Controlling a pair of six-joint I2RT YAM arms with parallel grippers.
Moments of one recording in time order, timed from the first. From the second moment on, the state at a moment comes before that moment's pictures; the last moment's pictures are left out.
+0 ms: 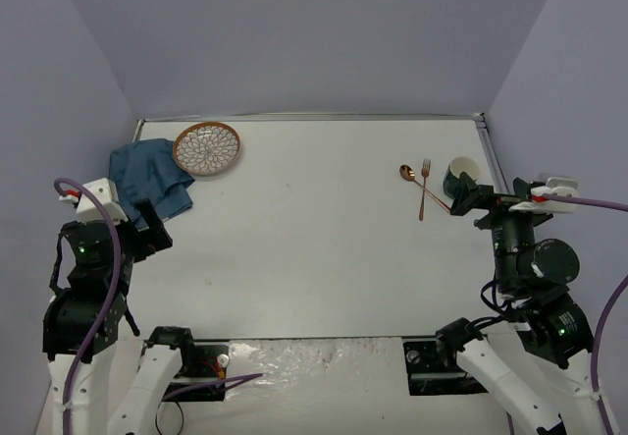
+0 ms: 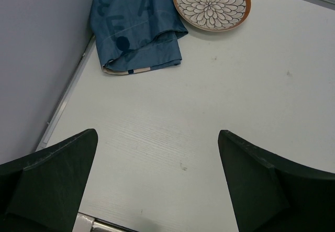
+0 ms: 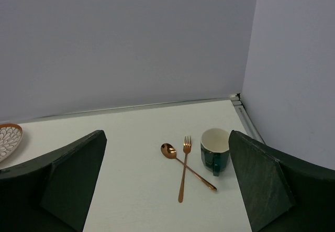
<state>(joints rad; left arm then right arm) -0.05 0.59 1.14 -0.99 -0.28 -0.23 0.45 0.49 1.00 -0.33 0.51 0.01</state>
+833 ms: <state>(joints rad) 0.43 1.51 1.09 -0.55 -0.08 -0.49 0.45 0.55 0.78 -0.33 0.11 0.30</state>
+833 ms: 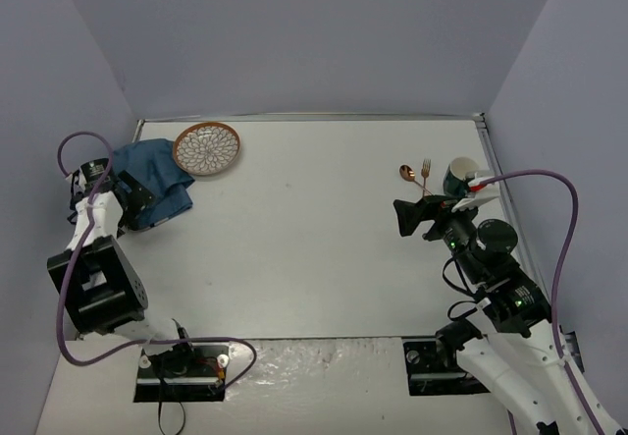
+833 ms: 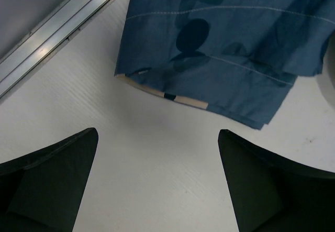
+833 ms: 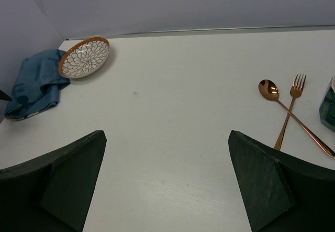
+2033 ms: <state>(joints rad) 0.38 1.64 1.41 -0.71 0.01 -0.38 0.45 0.54 0.77 -0.32 0.03 0.27</state>
